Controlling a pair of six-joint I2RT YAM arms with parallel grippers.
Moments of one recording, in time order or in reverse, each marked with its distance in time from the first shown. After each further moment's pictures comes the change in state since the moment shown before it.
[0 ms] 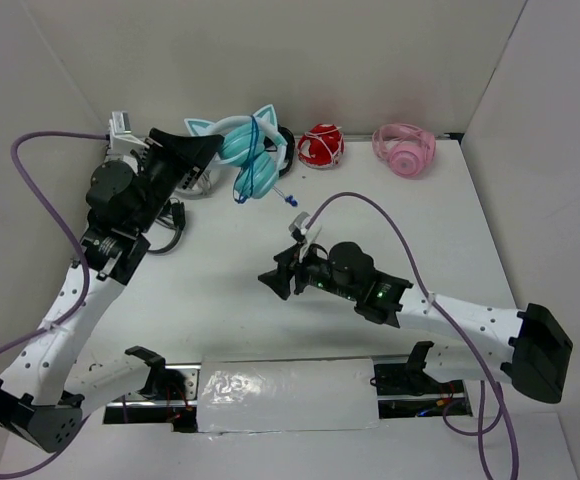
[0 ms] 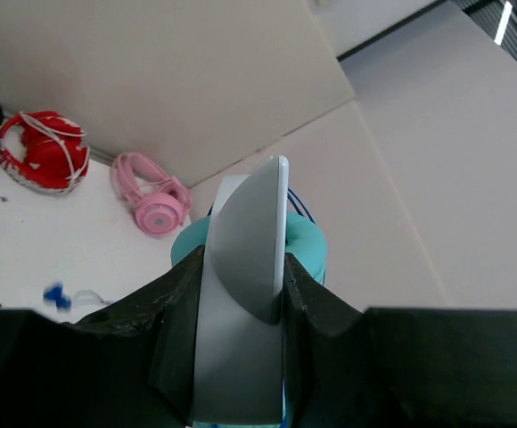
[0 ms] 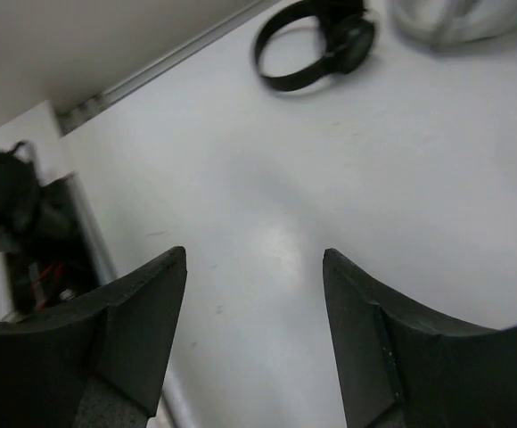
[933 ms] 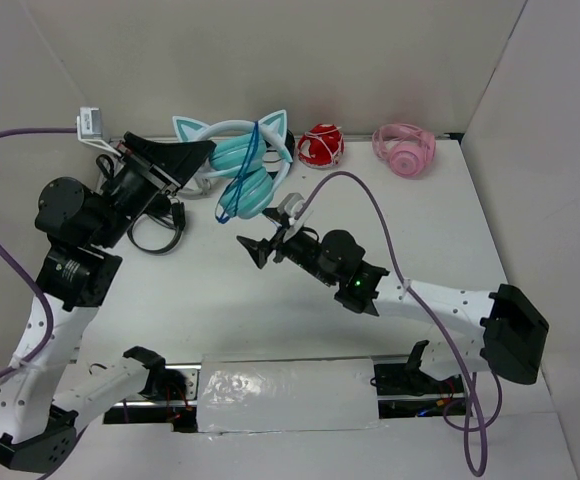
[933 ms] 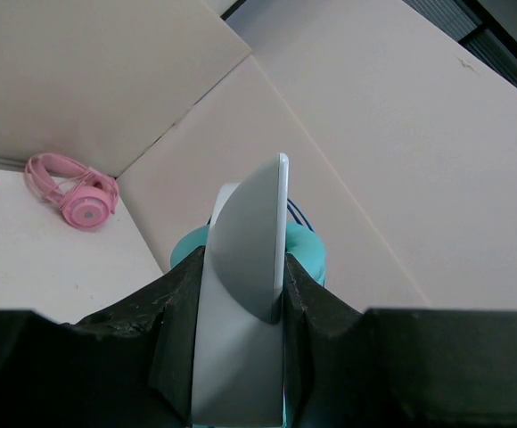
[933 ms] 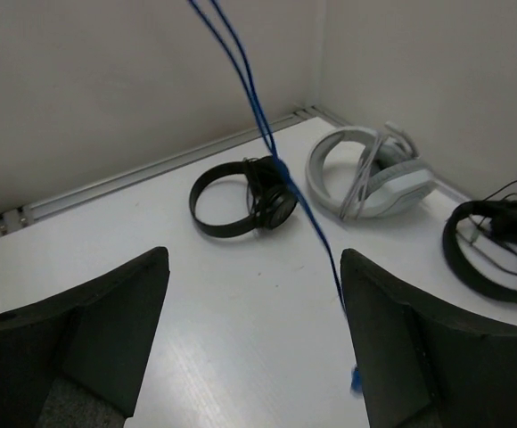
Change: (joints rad) left arm -0.001 -0.111 0.113 -0.045 0.211 0.047; right arm 0.019 0.157 0.078 0.383 0.200 -0.264
